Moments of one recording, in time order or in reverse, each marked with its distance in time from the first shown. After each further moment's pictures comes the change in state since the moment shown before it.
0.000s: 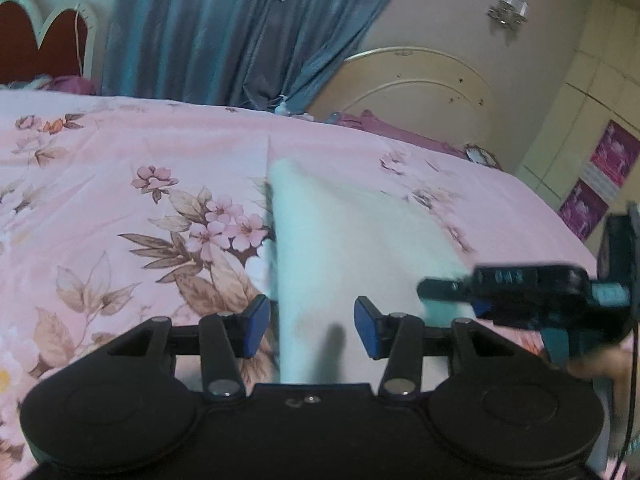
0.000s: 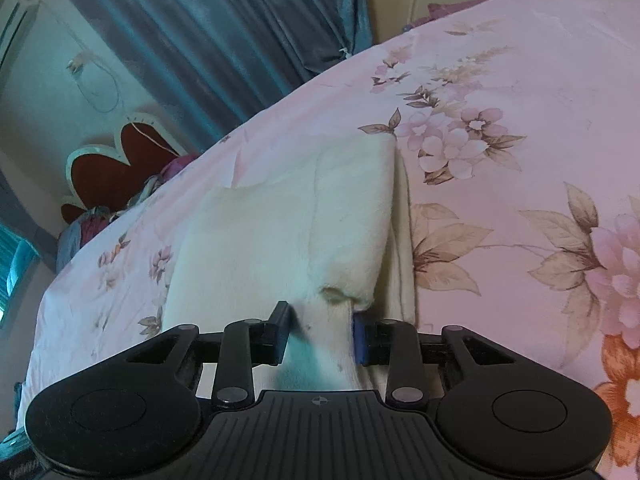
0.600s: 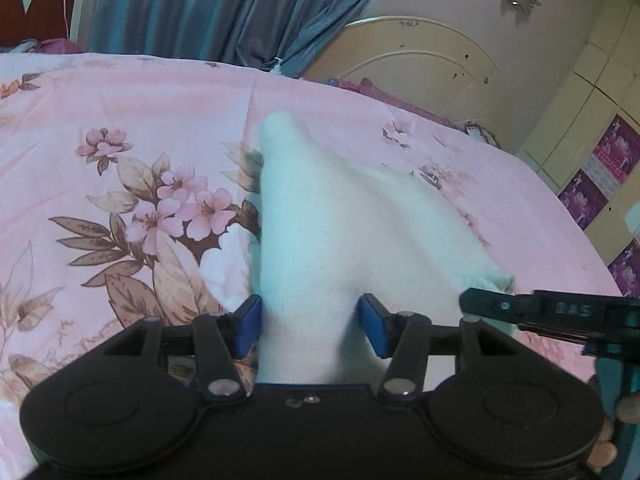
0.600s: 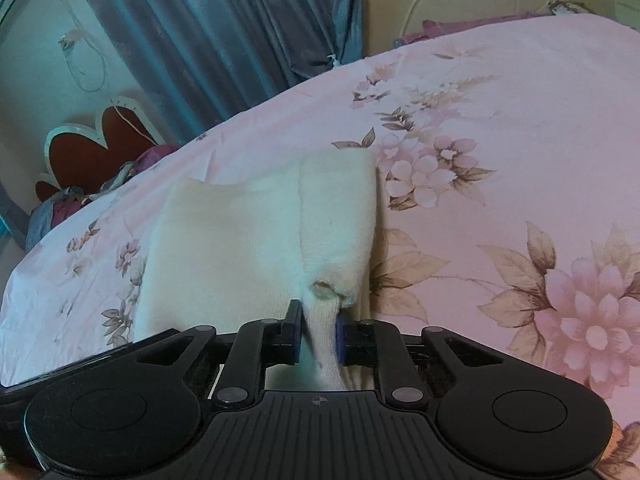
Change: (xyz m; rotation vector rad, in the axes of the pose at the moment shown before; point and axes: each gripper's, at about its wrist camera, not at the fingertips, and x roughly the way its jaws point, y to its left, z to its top) left arm 0.068 -0.007 0.007 -0.022 0.107 -0.031; right arm -0.018 -0.003 0.006 -0.068 0.006 -0.090
